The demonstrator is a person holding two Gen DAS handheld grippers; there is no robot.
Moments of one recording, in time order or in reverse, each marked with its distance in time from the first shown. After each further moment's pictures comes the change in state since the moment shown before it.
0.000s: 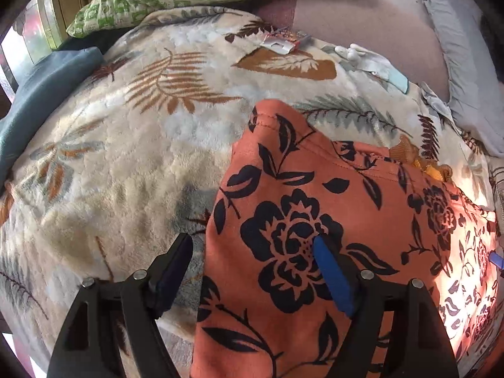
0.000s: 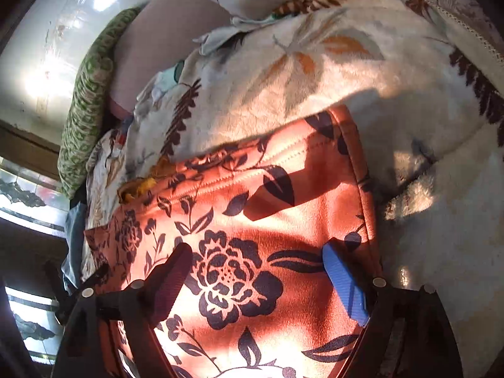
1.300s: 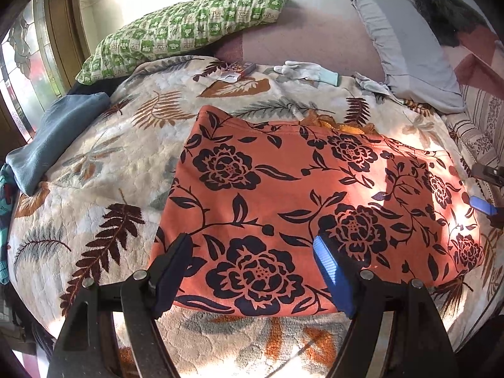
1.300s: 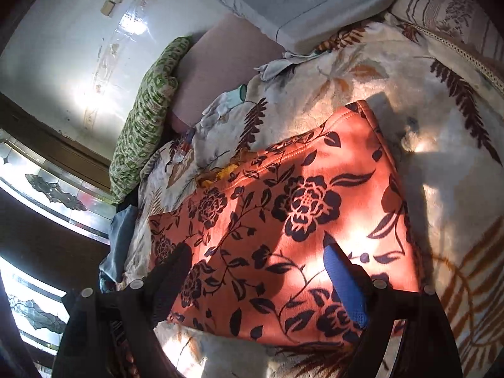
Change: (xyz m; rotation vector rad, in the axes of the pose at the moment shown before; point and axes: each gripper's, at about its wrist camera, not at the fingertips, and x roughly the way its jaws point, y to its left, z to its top) left arm -0.090 -0.054 -0.100 0.137 -0.136 0.018; right arm -0.068 0.031 -0.073 -0.020 -0.151 0.145
